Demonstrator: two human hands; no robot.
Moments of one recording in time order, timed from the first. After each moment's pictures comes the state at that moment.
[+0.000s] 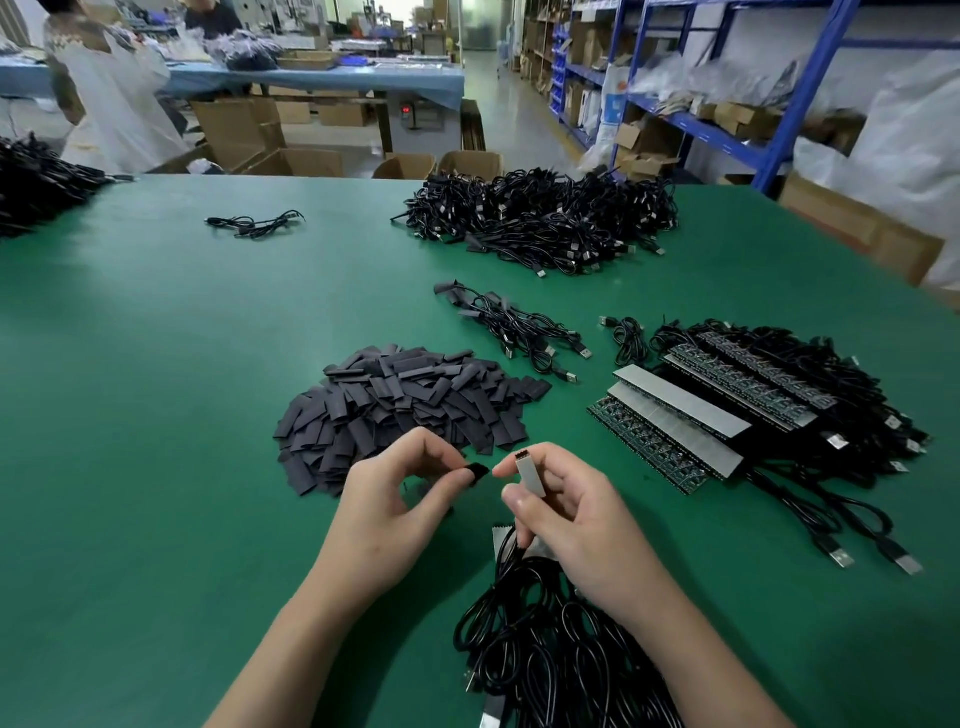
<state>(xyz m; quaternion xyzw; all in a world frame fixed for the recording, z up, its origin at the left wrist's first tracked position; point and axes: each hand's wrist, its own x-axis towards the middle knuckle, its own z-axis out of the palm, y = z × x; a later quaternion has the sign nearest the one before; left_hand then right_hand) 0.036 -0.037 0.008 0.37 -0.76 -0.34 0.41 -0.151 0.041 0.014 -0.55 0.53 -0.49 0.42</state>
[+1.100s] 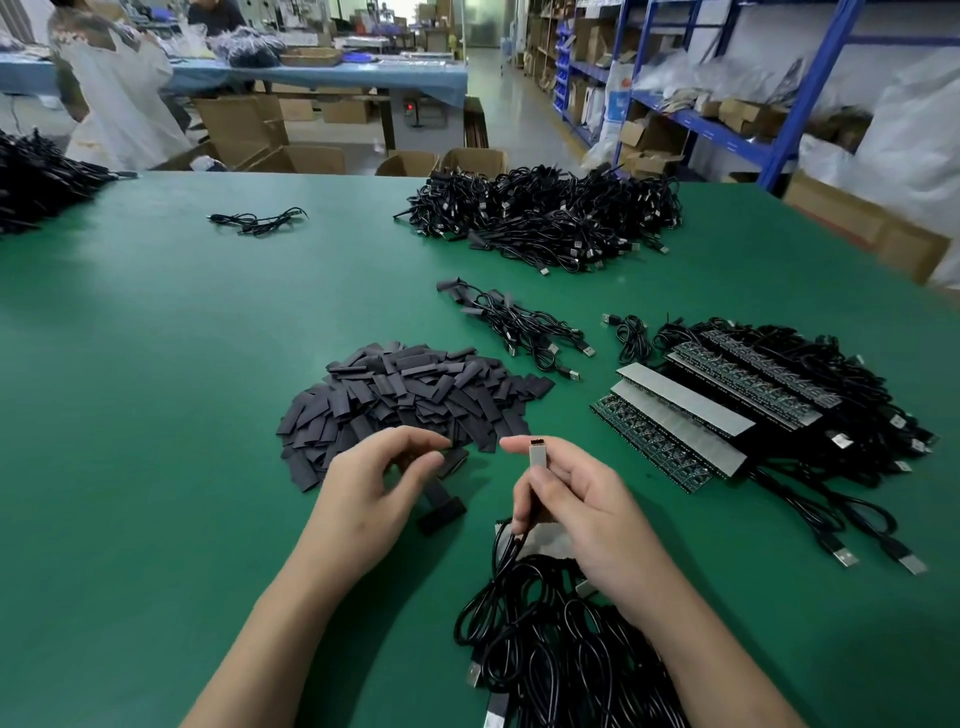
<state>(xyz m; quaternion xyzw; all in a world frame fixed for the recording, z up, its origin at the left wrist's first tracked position) 0.051 -0.053 0.007 0.44 -0.77 -0.28 0.36 -0.153 0.038 0.016 -0.51 0.51 -0.52 0.46</state>
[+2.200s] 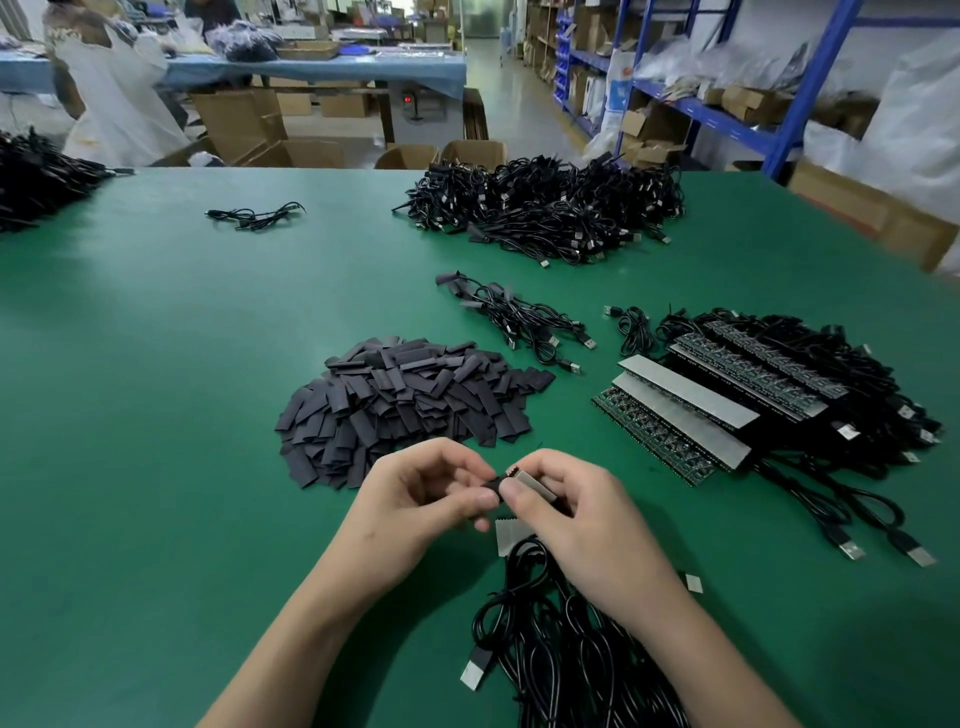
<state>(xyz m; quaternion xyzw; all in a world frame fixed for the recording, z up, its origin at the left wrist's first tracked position) 0.031 -0.034 0.007 0.26 -0.64 -0.62 0.38 -0.145 0.047 0.022 -0.58 0.59 -0.46 0.33</state>
